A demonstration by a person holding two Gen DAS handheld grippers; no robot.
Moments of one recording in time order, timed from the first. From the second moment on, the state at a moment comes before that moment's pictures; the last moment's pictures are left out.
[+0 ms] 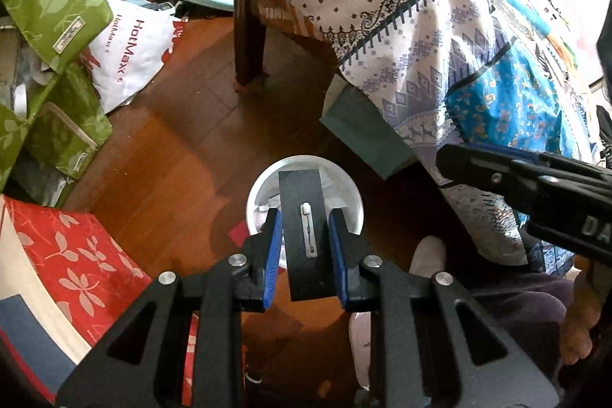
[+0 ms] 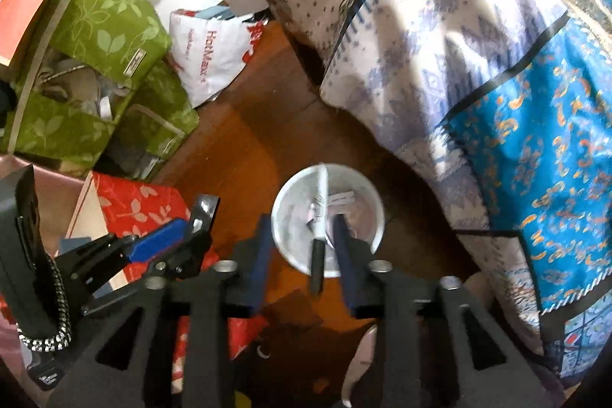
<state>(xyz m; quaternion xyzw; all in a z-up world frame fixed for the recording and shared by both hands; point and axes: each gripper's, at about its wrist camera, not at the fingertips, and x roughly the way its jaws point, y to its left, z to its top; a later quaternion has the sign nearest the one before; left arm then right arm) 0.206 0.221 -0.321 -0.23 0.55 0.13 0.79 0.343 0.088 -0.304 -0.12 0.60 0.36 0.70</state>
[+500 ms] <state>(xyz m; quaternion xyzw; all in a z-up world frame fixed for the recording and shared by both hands) 0.230 0.207 -0.299 -0.21 0.55 0.13 0.80 0.340 0.061 -0.273 -0.15 0.56 0.35 0.74</state>
